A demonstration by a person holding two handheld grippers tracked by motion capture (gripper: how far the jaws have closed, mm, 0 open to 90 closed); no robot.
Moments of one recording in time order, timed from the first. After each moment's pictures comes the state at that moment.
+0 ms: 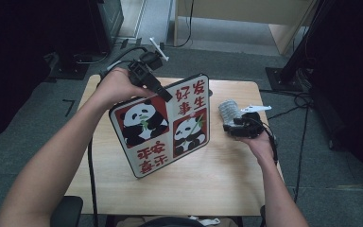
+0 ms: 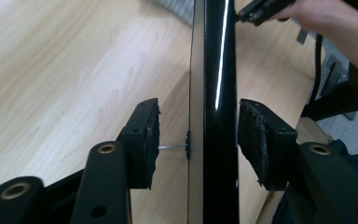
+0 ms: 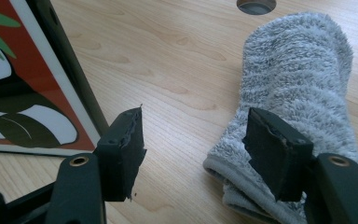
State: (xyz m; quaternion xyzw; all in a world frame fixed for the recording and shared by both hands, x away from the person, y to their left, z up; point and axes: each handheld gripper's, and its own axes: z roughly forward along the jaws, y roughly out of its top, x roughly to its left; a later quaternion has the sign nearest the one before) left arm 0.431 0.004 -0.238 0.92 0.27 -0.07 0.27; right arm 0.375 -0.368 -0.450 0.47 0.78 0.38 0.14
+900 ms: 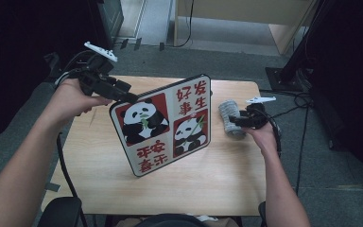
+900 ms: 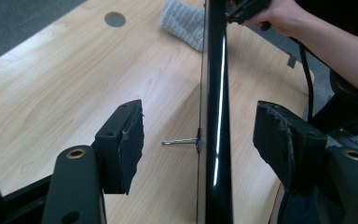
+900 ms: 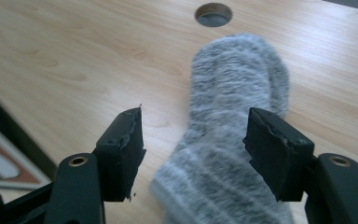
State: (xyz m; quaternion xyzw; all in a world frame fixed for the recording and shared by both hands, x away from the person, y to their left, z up) left arm 0.388 0.104 -0.229 0.89 0.27 -0.02 0.37; right arm 0.404 -0.387 -0.443 0.50 0.77 0.36 0.16
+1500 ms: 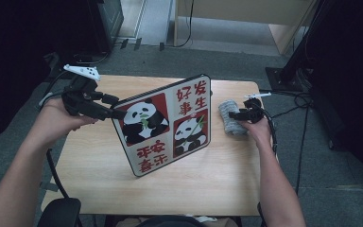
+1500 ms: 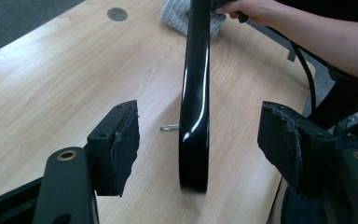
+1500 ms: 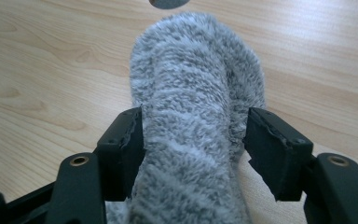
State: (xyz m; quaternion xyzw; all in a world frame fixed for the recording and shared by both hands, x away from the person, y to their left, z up) left arm 0.350 0.135 -0.255 0.88 0.28 0.00 0.40; right arm 0.450 -0.398 -0.476 0.55 0.75 0.34 0.13
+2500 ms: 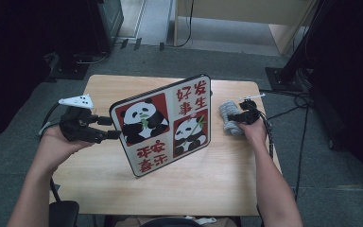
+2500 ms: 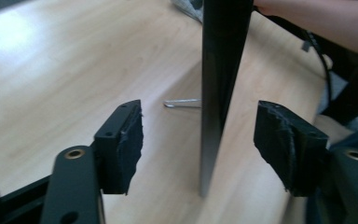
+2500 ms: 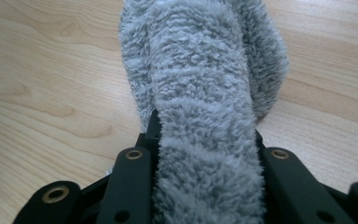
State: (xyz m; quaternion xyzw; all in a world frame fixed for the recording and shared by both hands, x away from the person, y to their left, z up) left arm 0.322 0.158 -0.318 0.86 0.29 0.02 0.42; right arm 0.459 -0.392 -0.495 0.57 0.75 0.31 0.09
